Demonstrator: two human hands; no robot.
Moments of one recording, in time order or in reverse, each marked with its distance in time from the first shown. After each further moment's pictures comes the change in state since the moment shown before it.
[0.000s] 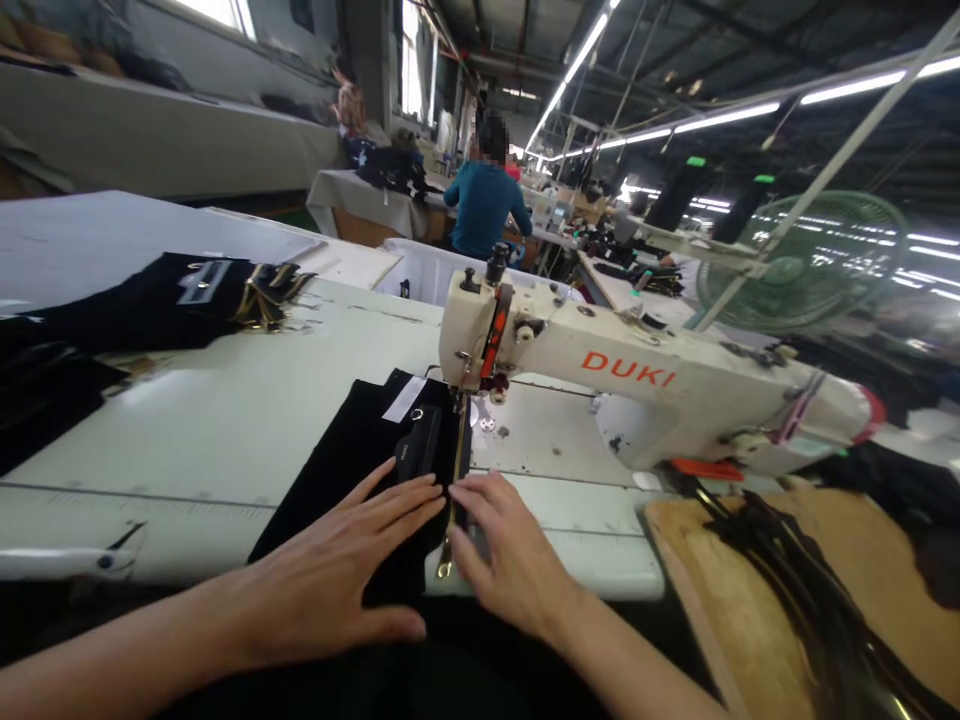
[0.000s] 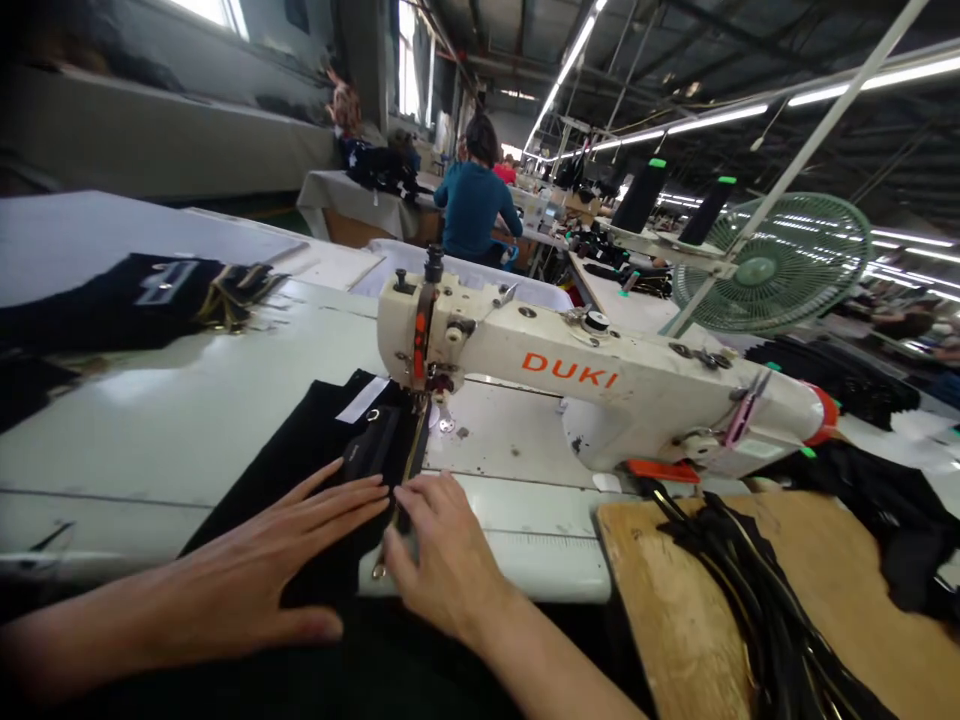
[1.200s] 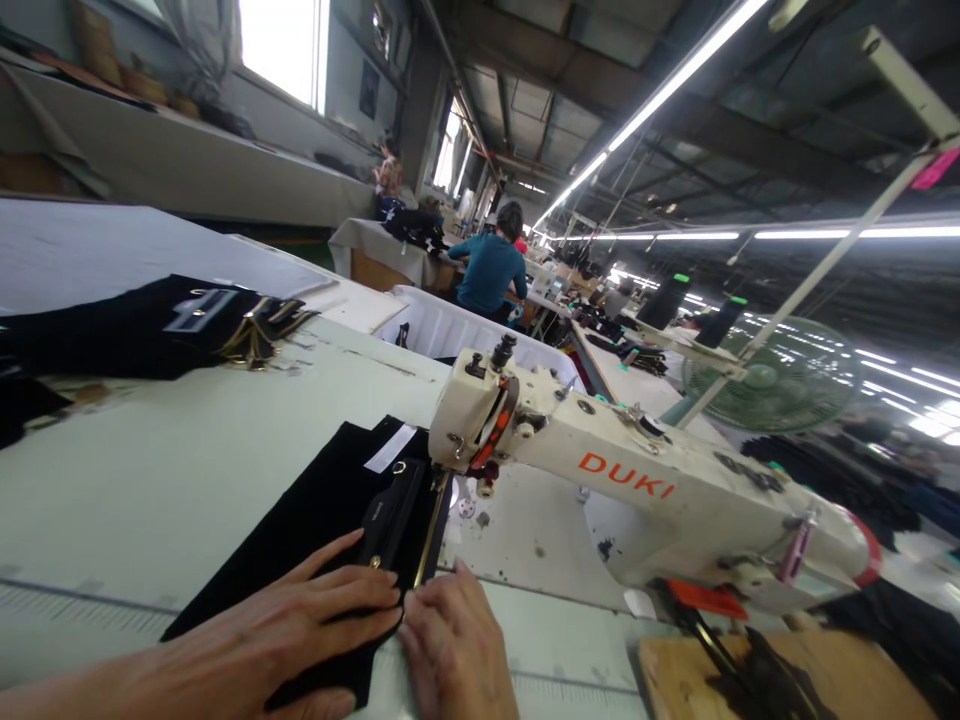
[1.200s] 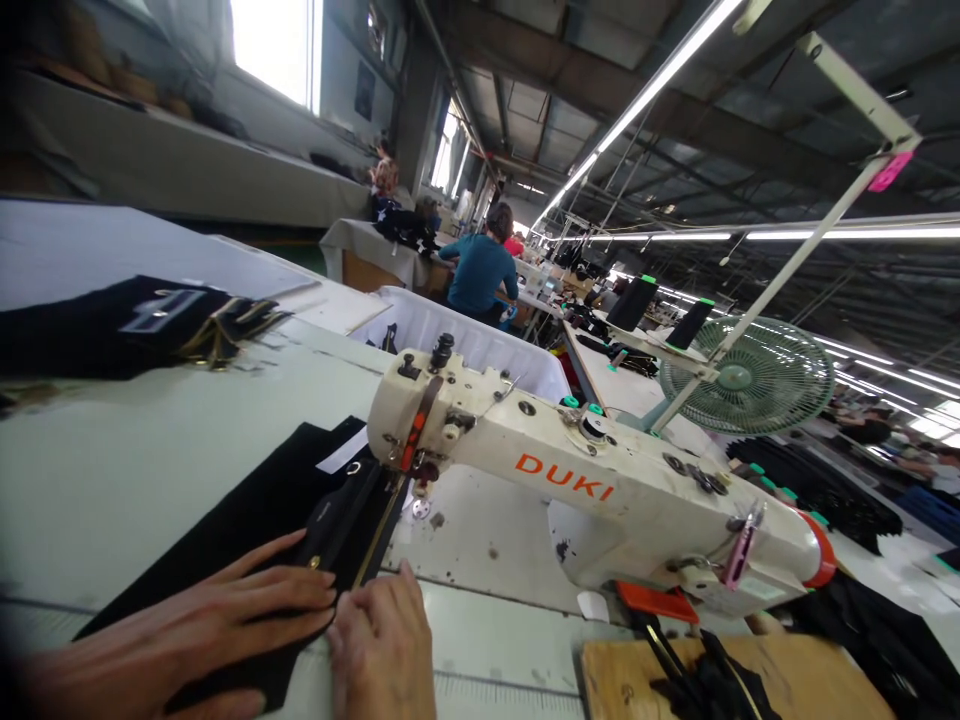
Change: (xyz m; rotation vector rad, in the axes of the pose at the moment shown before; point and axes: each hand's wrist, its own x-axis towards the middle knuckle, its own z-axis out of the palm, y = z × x) left_hand -0.007 -0.024 0.023 -0.003 0.361 -0.024; right_hand 0.016 0.018 0.043 -0.059 0.325 -0.131
